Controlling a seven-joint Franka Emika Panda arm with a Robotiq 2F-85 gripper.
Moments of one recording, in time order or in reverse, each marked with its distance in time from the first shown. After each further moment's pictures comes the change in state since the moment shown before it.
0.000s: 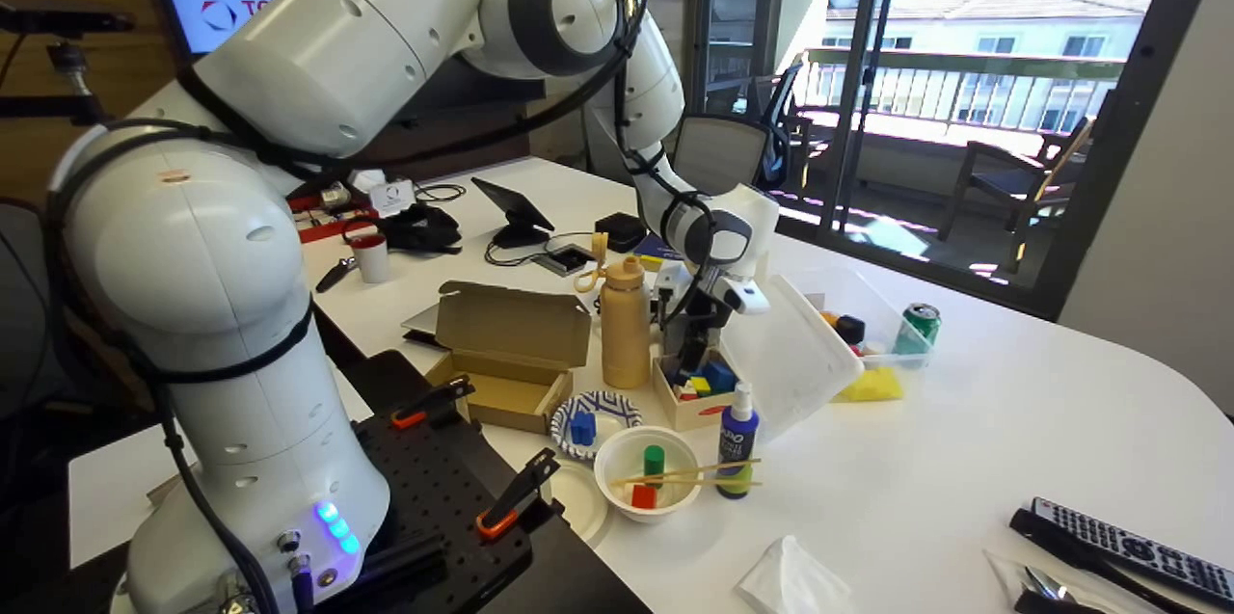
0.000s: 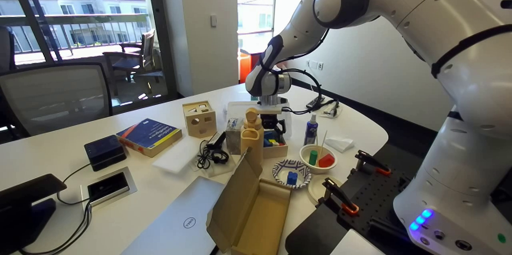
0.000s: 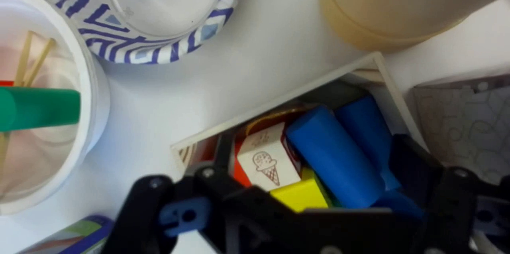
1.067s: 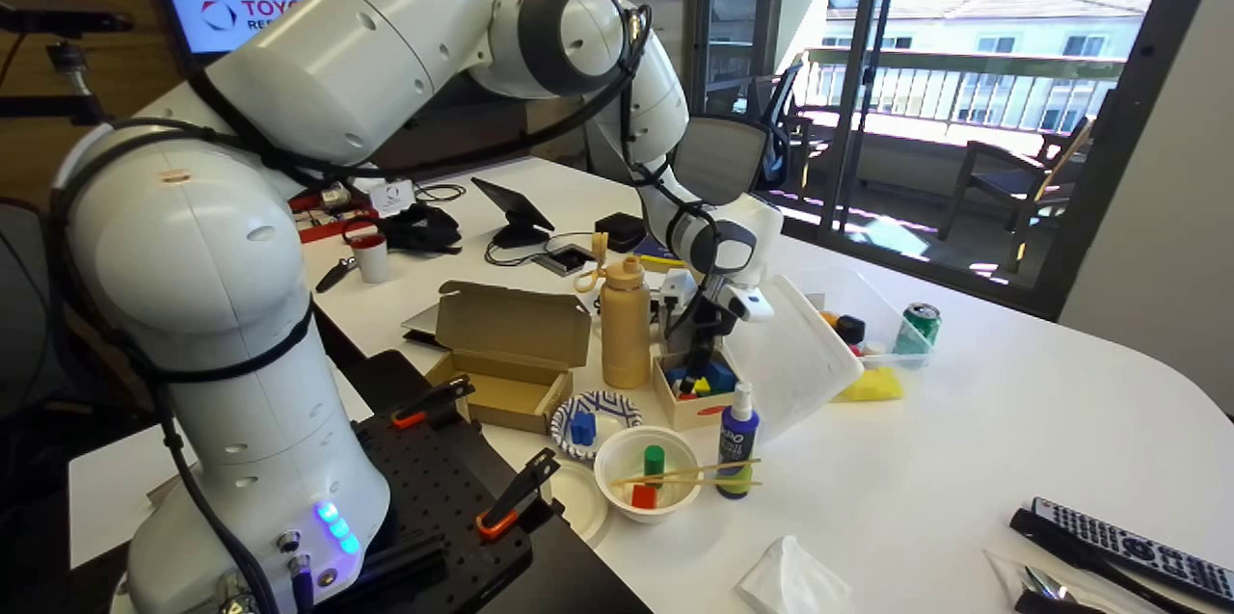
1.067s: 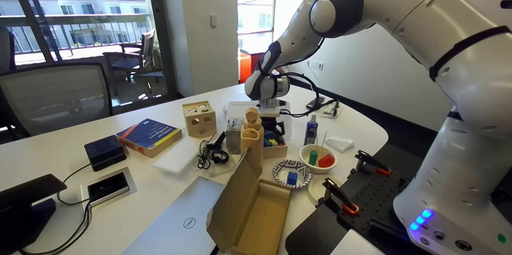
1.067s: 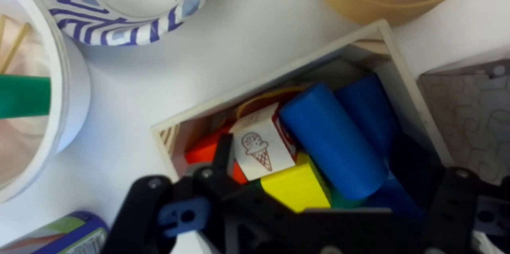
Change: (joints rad) arm 0.002 0.066 -0.012 0.073 -0.002 -0.004 0.028
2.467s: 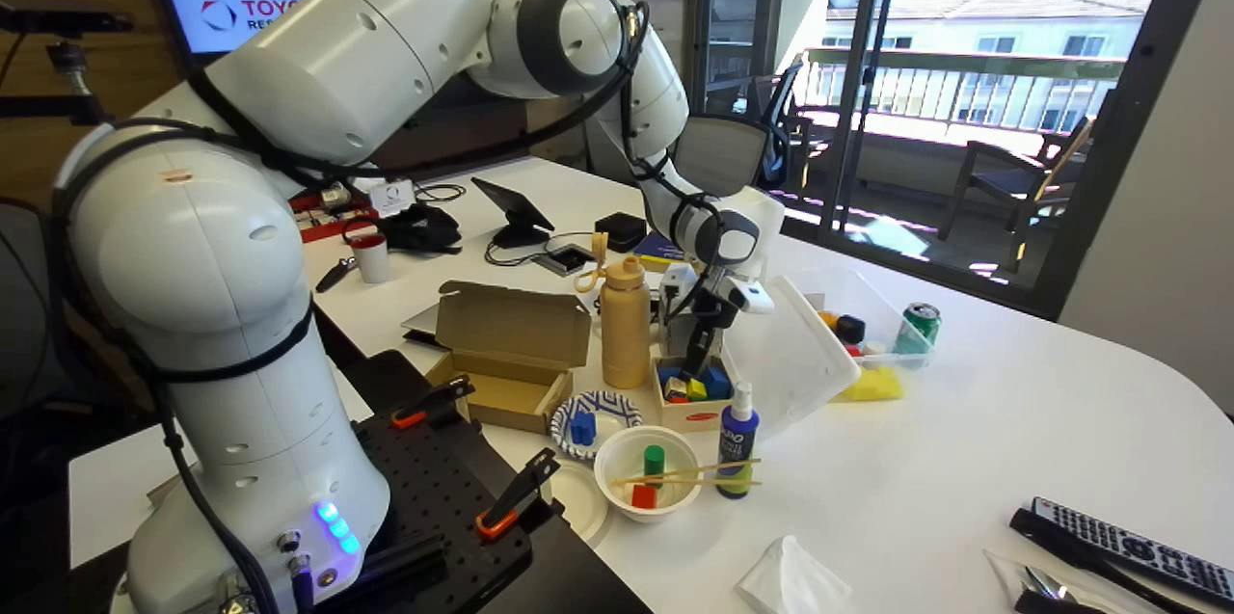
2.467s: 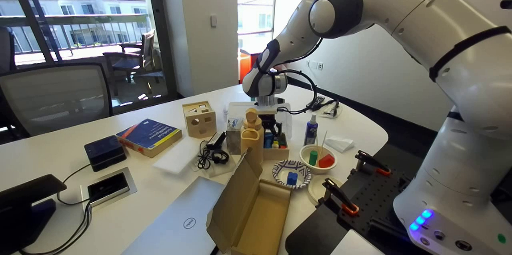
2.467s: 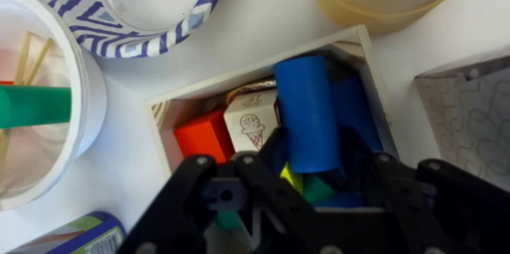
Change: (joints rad) arm 0.011 0.000 -0.007 0.039 -0.019 -0.075 0.051
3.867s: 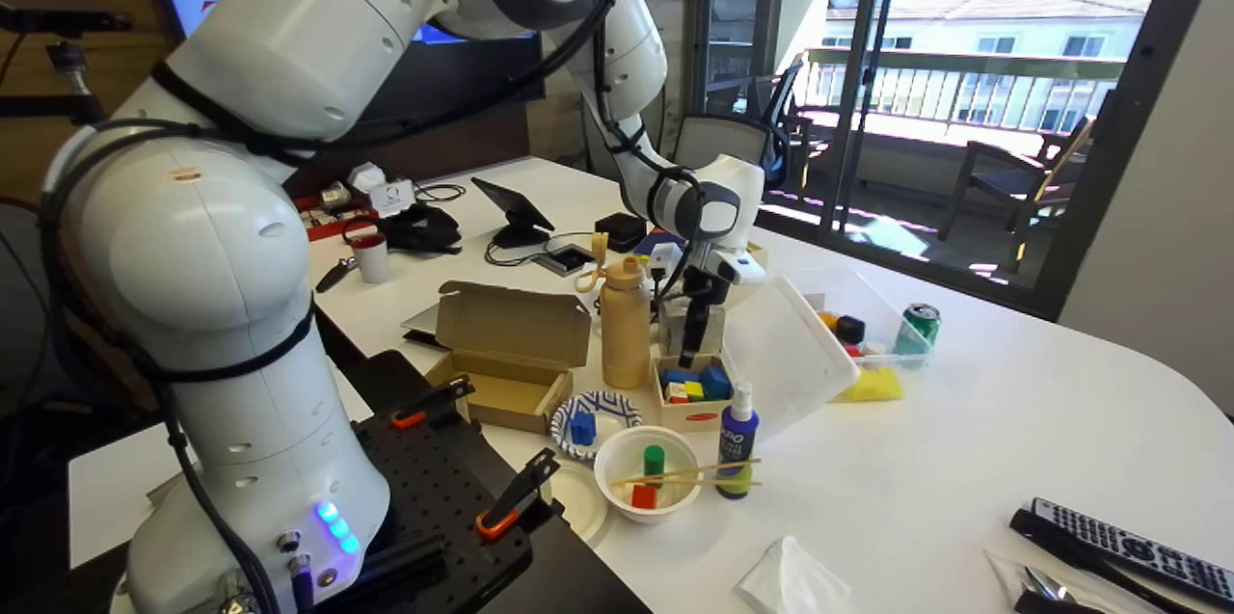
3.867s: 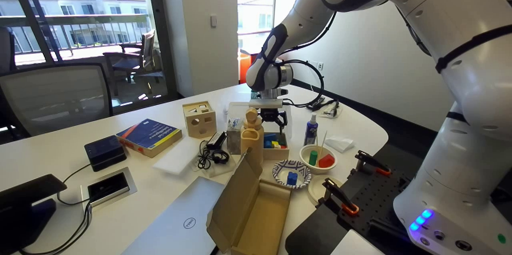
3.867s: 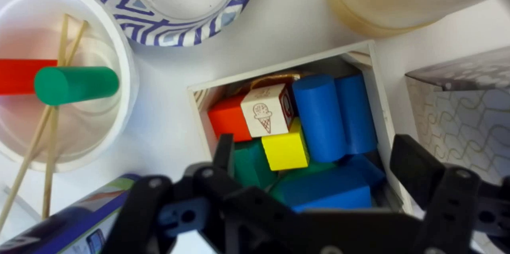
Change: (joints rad) arm 0.038 -0.194 -0.010 -0.238 -0.072 0.158 -0.001
